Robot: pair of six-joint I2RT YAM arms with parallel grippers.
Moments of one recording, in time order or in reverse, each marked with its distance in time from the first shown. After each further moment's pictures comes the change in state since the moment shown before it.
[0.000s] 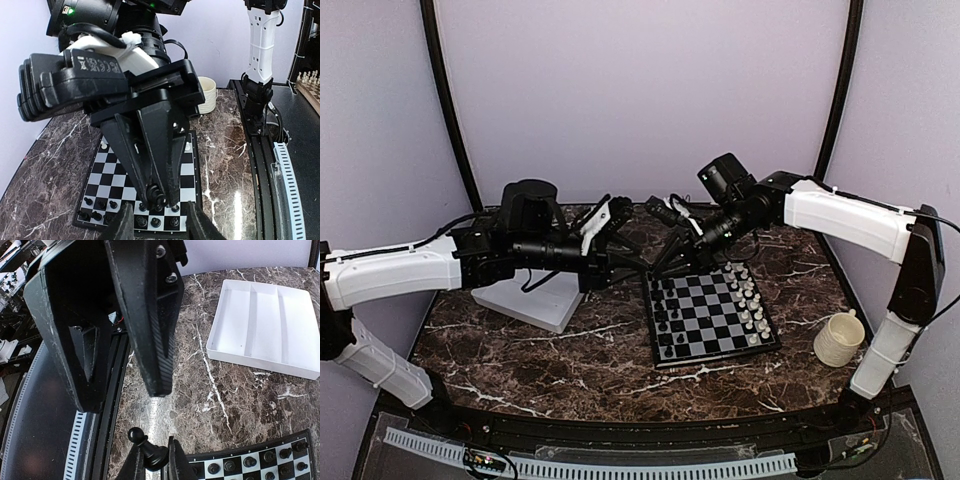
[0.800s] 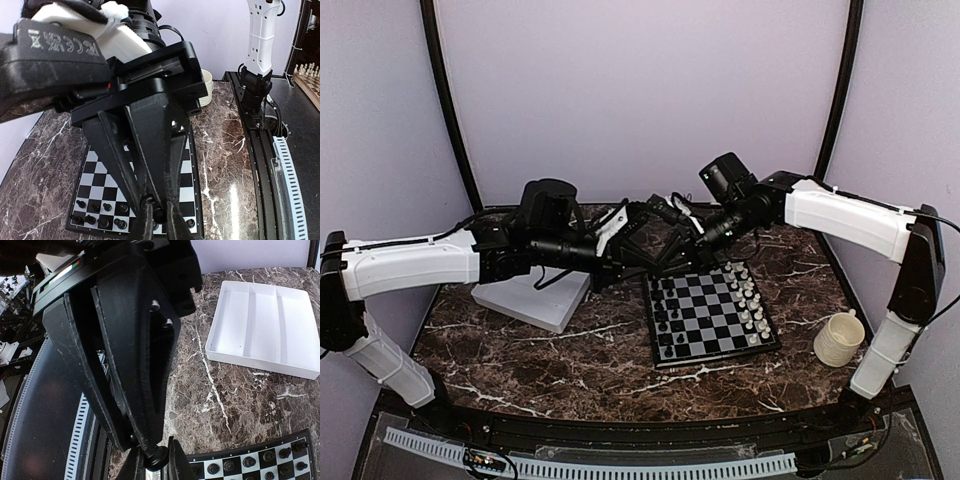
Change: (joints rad) left arm 0.000 0.095 0.066 -0.028 0.028 0.024; right arm -0.003 0.000 0.000 0.008 -0.013 0.008
